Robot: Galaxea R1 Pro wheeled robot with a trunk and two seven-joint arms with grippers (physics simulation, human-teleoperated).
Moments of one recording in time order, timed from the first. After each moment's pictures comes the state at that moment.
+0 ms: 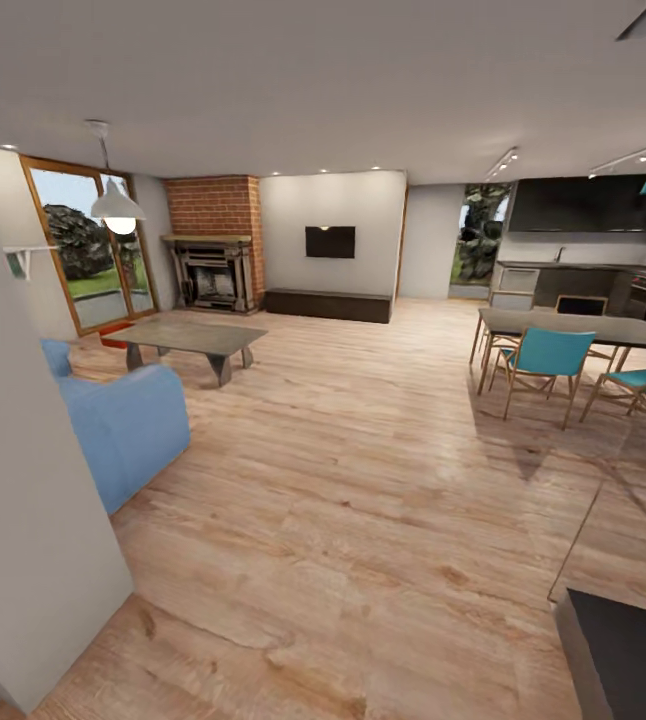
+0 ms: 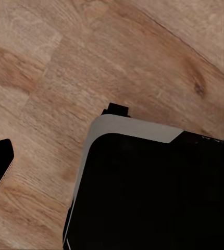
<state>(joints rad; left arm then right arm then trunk) -0.20 -0.01 0.02 -0.01 0.22 -0.08 0.11 -0.11 0.01 0.10 0.02 0.24 -0.19 -0.14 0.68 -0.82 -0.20</state>
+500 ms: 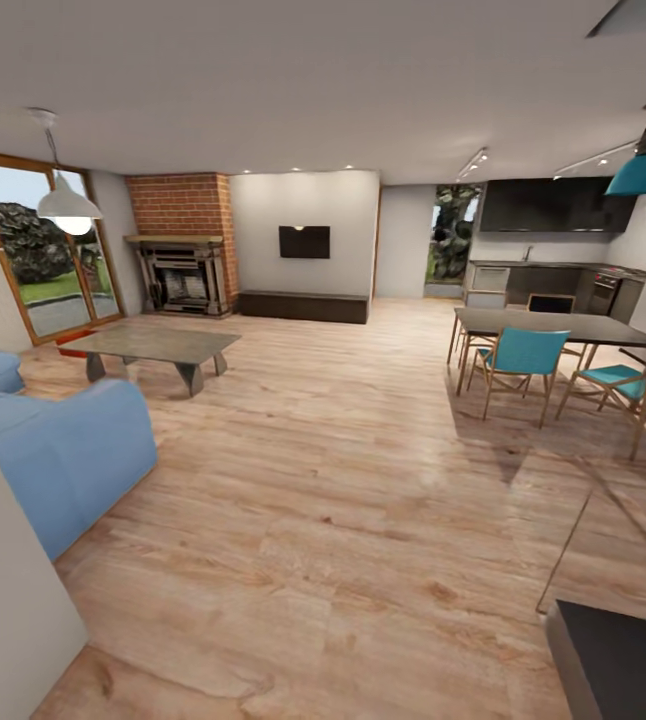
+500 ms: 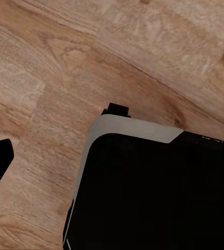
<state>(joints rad) -0.20 -0.01 0.02 -0.01 0.22 -0.08 0.11 -0.11 0.01 0.10 0.02 0.24 -0.19 -0.13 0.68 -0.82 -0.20</state>
